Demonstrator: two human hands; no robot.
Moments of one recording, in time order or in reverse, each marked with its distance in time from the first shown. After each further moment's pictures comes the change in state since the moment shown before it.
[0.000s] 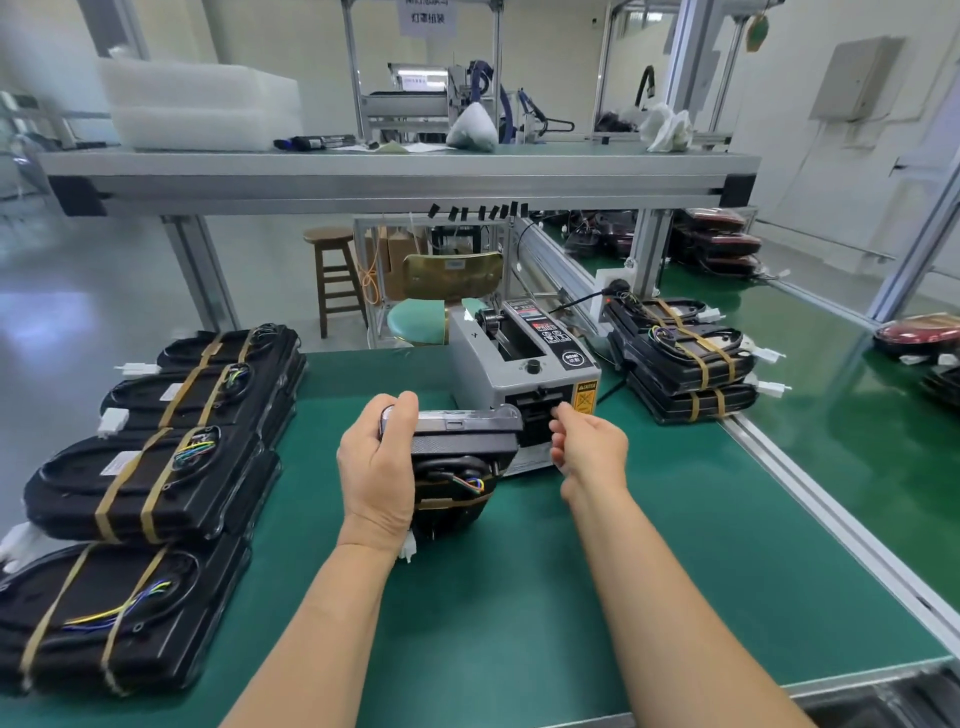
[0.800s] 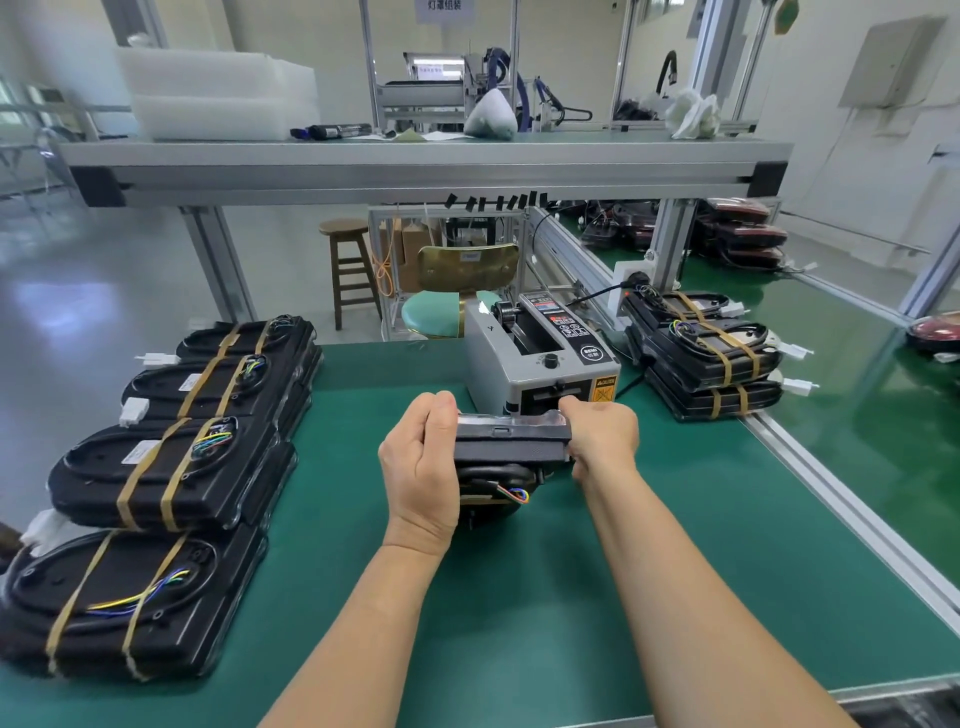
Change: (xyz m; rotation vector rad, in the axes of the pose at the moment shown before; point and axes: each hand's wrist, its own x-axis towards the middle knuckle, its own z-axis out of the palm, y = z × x) left_hand -0.017 0.007 0.019 -0.032 -0.022 0.110; right_hand 0.002 -0.007 0.015 -0.207 0.074 -0.081
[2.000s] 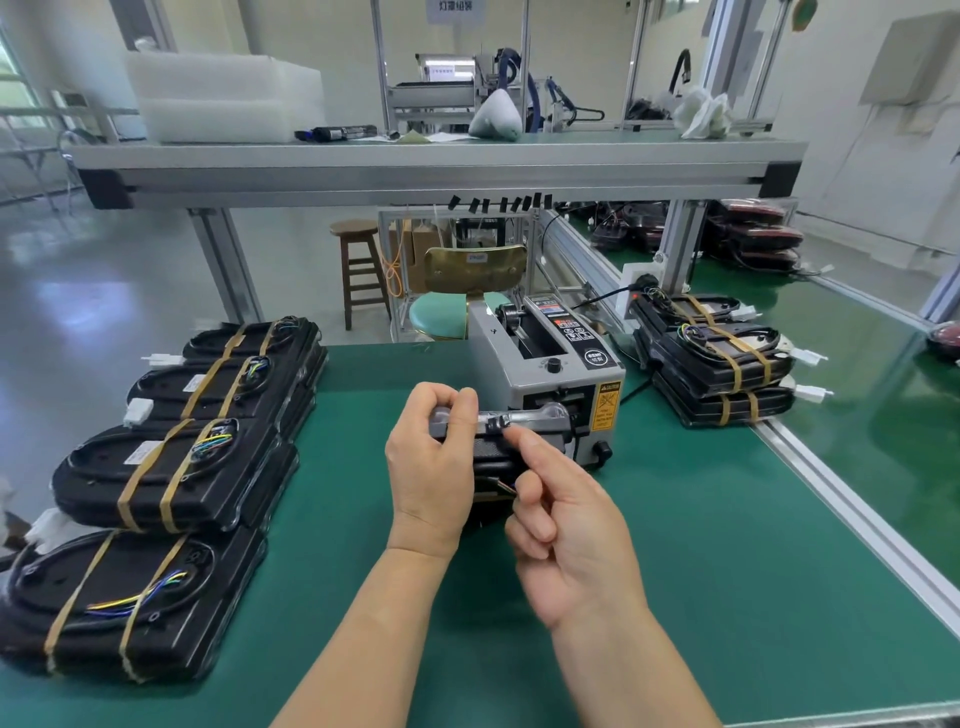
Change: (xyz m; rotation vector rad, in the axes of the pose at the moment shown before) left_hand 0.003 0.004 0.009 0.205 0.053 0.013; right_hand -0.123 -0.002 -0.036 0.623 -0.556 0.270
